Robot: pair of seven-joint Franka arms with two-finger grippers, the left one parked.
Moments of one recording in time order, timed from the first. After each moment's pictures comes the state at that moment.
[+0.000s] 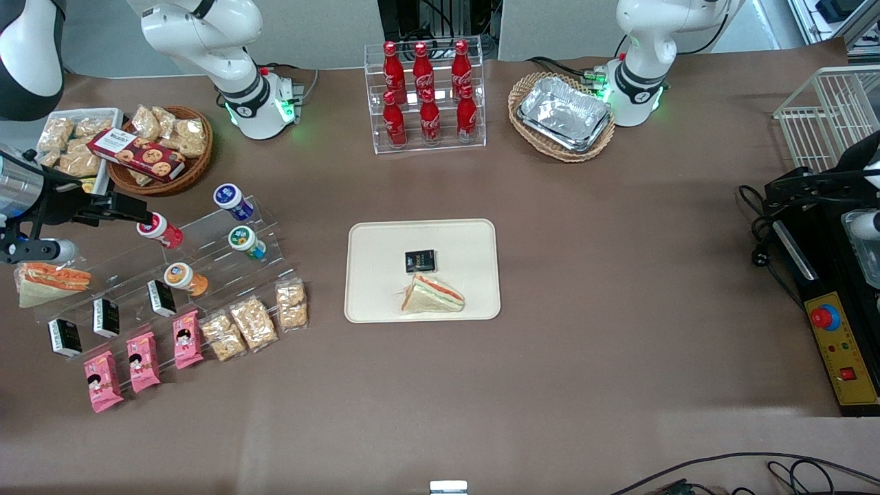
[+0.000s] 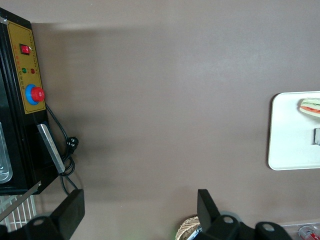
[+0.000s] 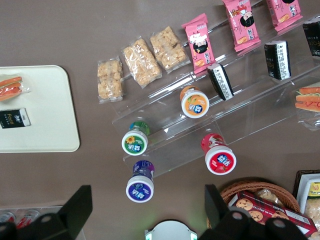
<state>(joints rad) 0.13 0.07 -0.16 -1.54 0.06 1.43 0.02</state>
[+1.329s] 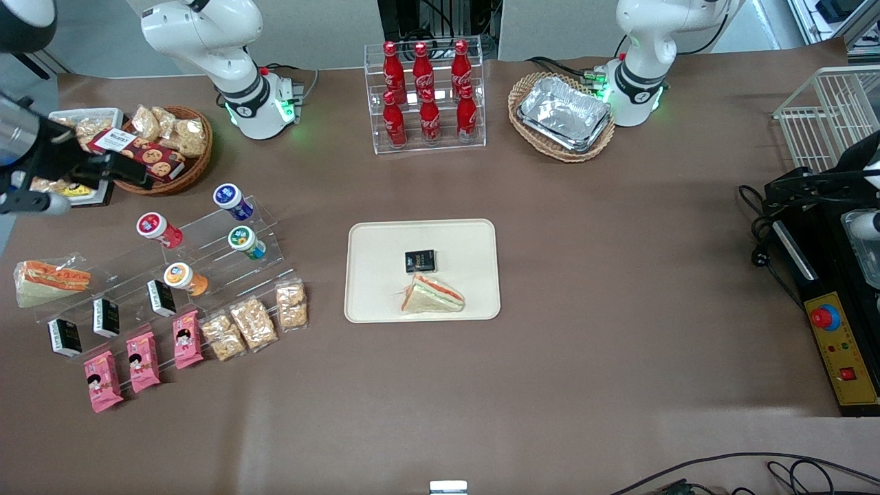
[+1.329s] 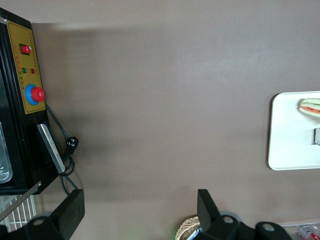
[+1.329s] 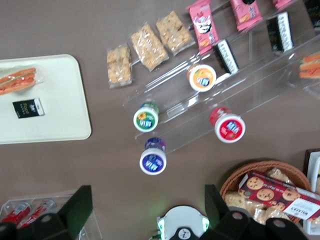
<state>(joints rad) 0.15 -0.11 -0.13 -1.67 0.06 1.40 0.12</state>
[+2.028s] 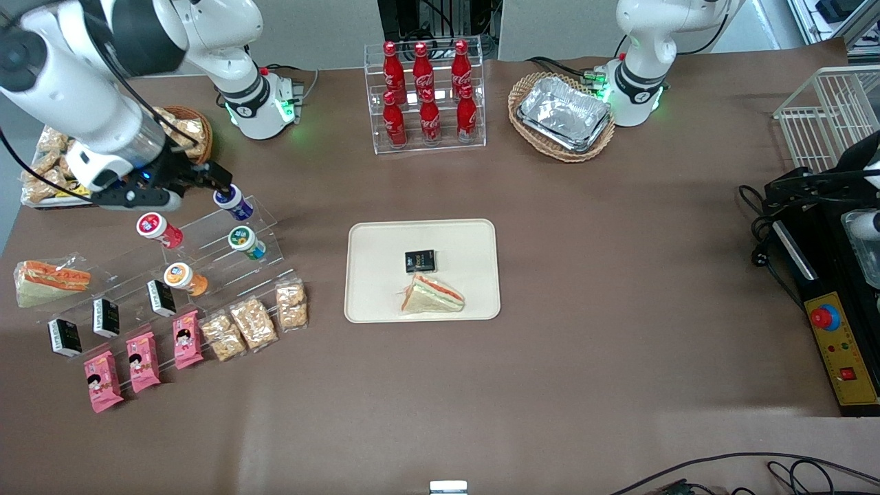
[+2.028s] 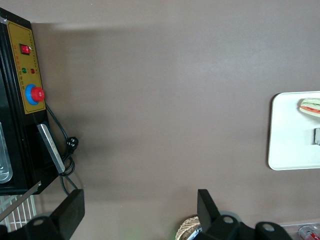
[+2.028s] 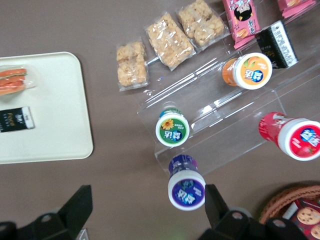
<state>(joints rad) 0.16 -0.28 0.01 -2.18 0.06 1.84 0.24</state>
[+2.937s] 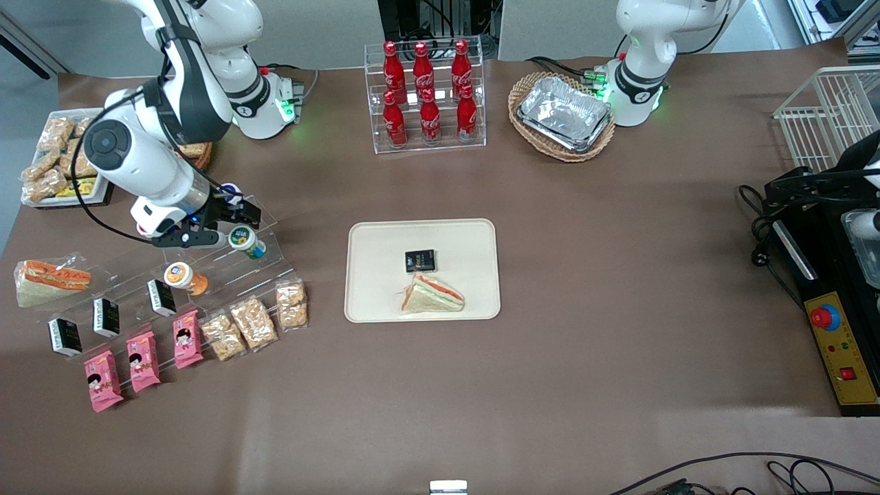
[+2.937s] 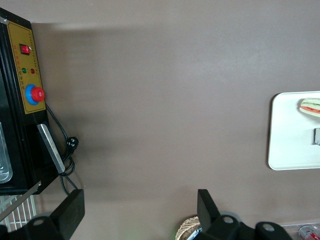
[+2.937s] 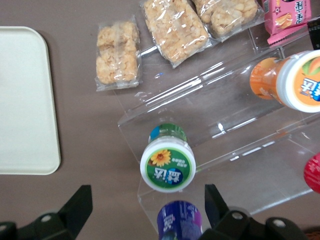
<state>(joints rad) 0.15 -0.14 0.00 -2.37 0.06 2.15 0.12</state>
